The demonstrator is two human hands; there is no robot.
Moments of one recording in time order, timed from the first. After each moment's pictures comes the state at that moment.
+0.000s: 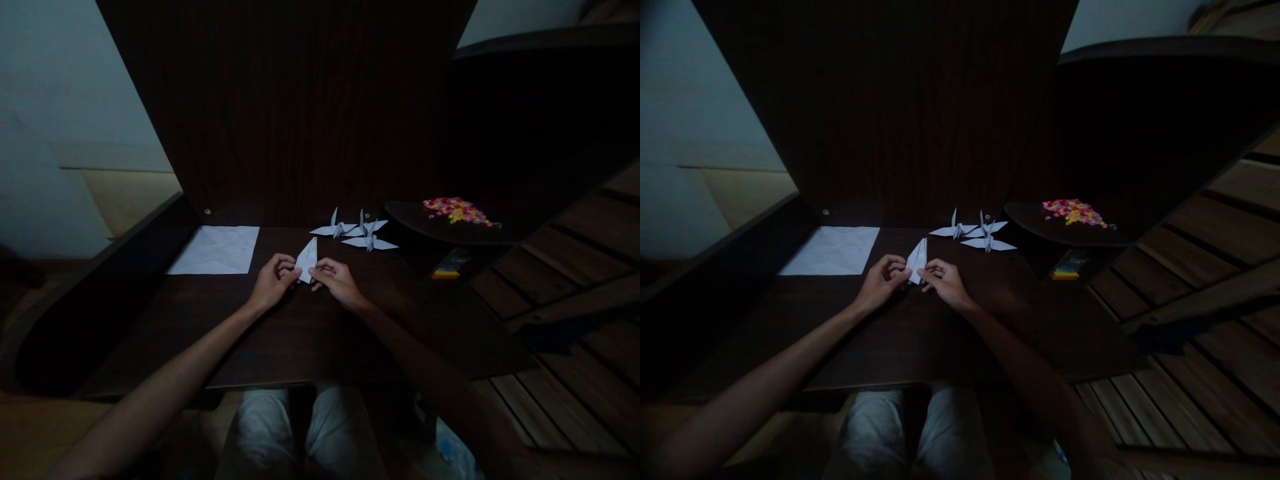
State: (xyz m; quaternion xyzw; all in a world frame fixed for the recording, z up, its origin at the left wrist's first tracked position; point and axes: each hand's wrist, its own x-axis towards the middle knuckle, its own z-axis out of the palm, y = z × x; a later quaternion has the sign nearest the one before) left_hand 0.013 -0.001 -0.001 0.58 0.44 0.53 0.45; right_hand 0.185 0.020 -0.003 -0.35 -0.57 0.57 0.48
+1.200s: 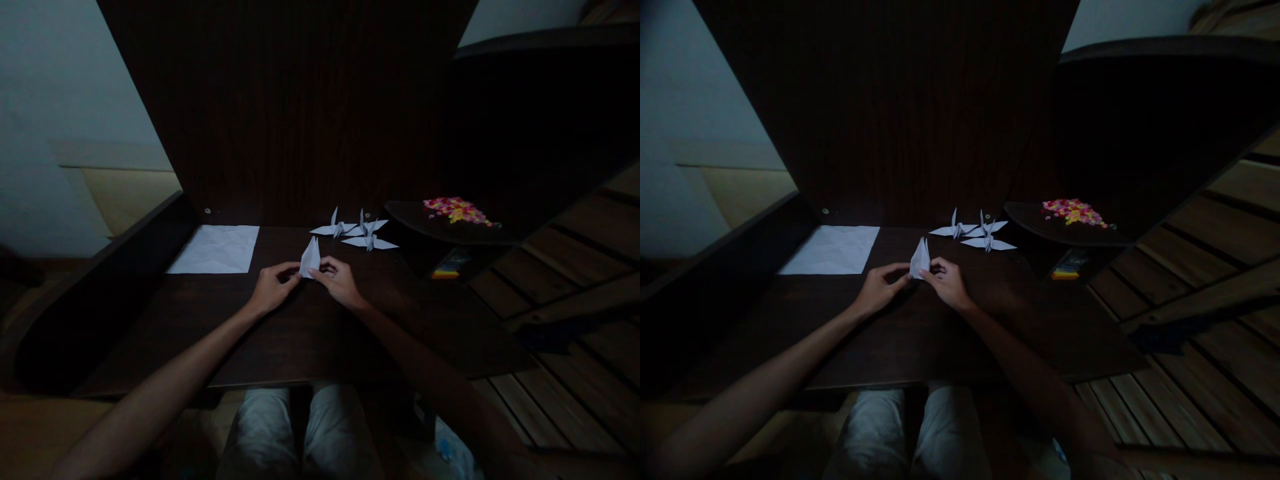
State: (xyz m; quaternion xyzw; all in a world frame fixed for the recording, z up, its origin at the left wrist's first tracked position) left_hand 0.013 -0.007 0.003 0.67 0.47 0.48 0.33; right_hand 0.187 0.024 -0.012 -0.39 -0.63 0.45 0.50
